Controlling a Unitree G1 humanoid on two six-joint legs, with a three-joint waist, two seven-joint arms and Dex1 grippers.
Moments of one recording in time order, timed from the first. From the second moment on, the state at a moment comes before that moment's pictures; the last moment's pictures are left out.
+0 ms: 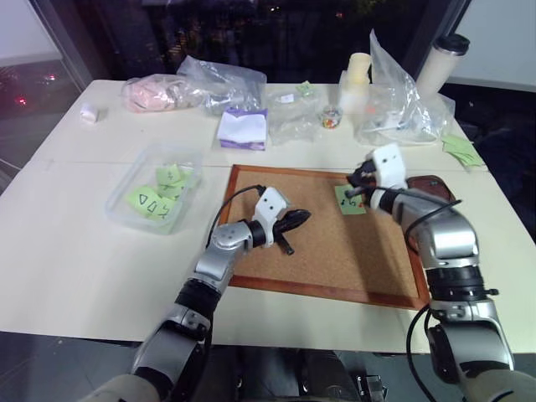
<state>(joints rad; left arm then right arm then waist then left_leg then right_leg) -0.56 0.05 -0.24 0.50 -0.12 0.04 -0.72 -0.57 -0.49 -0.12 -0.03 0.22 0.76 0.39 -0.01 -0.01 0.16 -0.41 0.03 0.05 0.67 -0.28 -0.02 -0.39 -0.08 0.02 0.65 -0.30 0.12</state>
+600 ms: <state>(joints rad) -0.58 0.03 -0.24 0.56 -0.11 0.01 -0.72 -0.47 -0.48 -0.56 0.16 0.31 0.68 0.21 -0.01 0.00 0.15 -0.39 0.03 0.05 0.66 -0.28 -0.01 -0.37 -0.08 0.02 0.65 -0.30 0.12</state>
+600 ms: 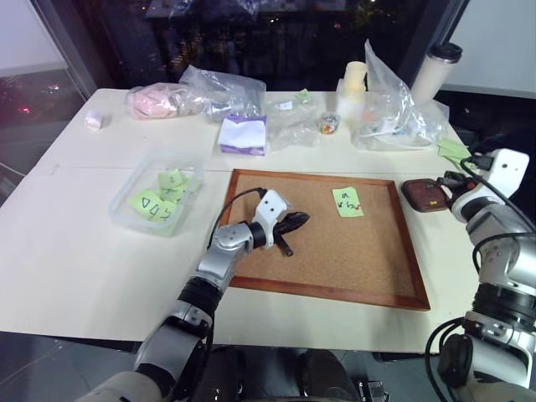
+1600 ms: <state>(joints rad) -0.55 0.04 -0.24 0.51 -0.10 0.01 -0.71 -0.40 -0.51 -0.37 0.15 0.37 0.61 0.35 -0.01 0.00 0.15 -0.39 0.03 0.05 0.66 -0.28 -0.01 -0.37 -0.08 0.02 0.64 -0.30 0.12</state>
